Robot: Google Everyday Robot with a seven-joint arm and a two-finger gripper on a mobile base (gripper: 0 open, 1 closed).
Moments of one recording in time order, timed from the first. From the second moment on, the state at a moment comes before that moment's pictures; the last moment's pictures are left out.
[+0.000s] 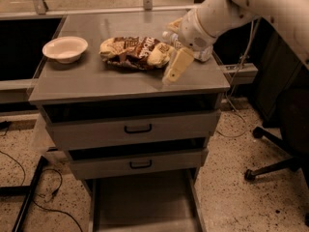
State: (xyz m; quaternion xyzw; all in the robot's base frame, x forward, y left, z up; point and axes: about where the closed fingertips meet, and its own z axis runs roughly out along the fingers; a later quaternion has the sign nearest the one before) arm 0.648 -0.045 0.920 -0.67 0.65 0.09 0.35
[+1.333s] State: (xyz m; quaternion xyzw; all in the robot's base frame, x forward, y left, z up) arm 0.711 0.020 0.883 -0.63 0.64 0.19 0.40
